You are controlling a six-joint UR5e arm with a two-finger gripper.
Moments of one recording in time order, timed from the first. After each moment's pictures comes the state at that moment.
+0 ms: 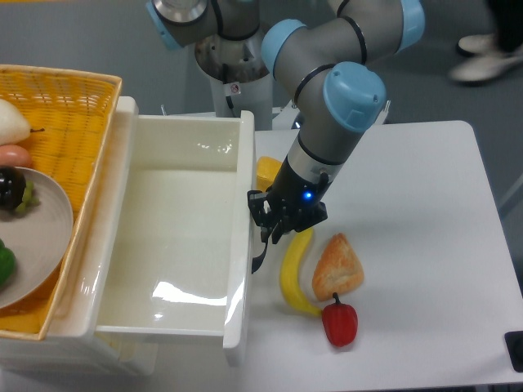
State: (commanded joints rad) arm 2.53 -1.85 -1.52 -1.28 1.14 0.46
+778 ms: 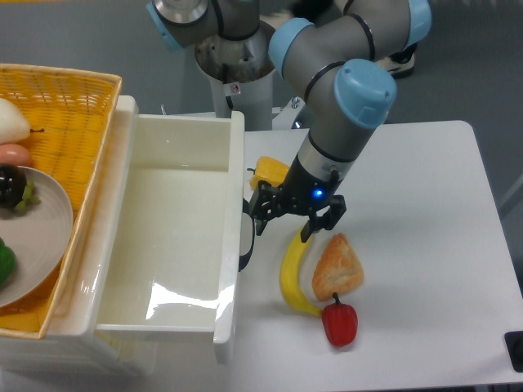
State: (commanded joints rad) arm 2.63 -1.86 -1.52 -1.27 1.15 0.56
